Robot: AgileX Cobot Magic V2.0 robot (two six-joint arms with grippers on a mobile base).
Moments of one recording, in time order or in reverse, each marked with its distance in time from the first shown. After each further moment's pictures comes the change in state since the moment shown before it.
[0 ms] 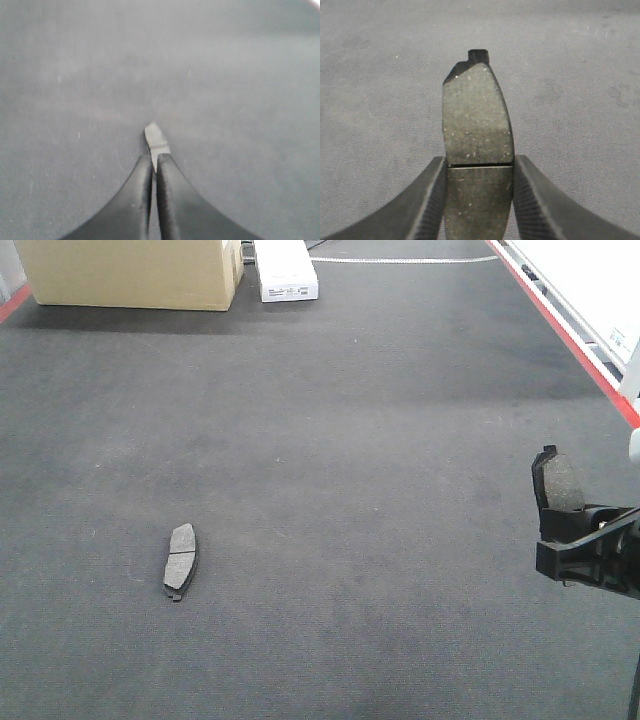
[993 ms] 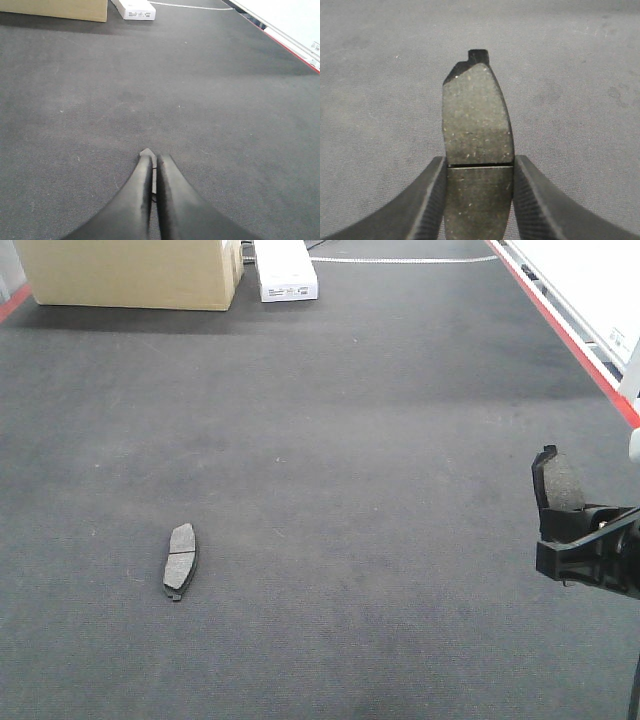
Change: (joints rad) left arm 0.000 -0.184 0.066 0.001 -0.016 0.001; right arm 0.000 0.000 0.000 0.000 0.000 0.000
